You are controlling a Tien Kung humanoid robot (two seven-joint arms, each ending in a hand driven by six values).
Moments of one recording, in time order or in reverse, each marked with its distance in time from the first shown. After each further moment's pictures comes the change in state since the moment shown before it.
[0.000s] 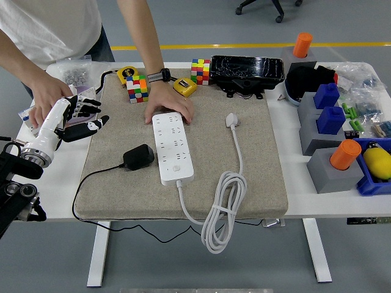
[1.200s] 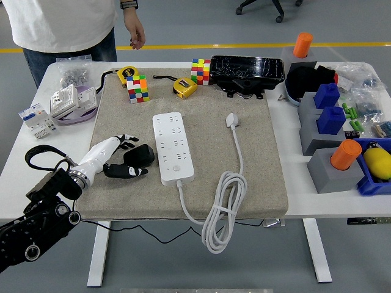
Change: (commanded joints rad) left arm -0.103 -0.082 0.281 0.175 0.325 -0.008 0.119; right arm 0.000 -0.001 -0.006 0.002 0.006 0.001 0.003
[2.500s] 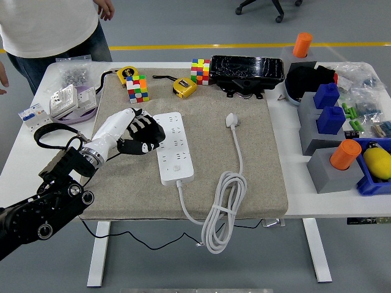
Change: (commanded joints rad) left arm -0.139 -0.035 0.067 0.018 -0.042 0.085 -0.079; right arm 0.004 -0.001 0.000 0.000 0.002 -0.007 0.006
